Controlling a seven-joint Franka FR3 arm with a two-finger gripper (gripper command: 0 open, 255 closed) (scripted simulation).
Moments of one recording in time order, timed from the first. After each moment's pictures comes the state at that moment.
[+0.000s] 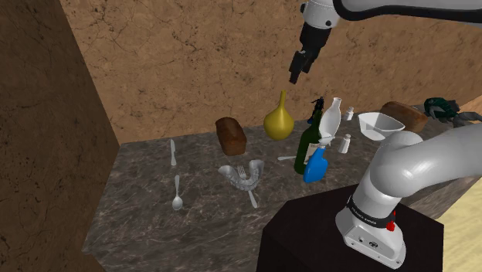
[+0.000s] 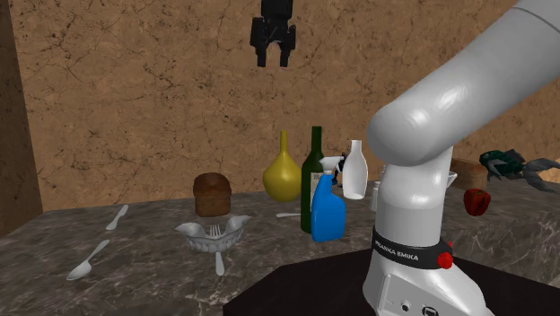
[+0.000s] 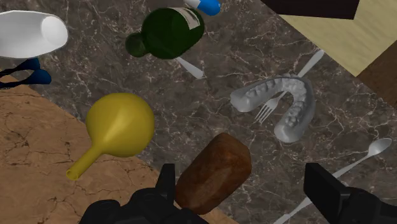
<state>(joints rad) 0.01 -0.82 0.07 -2.30 -0.10 1.70 -0.02</state>
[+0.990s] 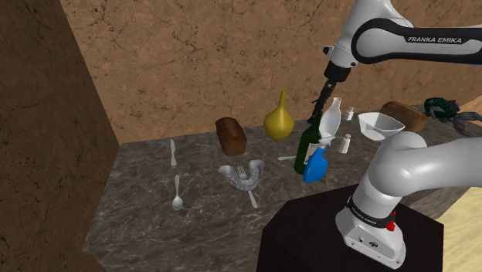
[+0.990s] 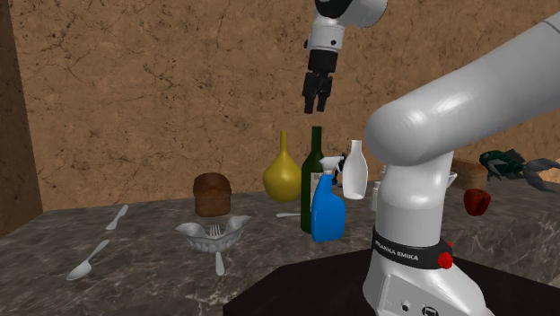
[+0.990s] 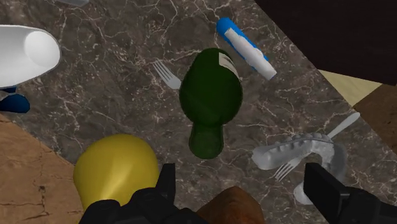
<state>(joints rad) -0.03 -1.03 -0.25 -2.66 -0.23 1.84 -0.36</state>
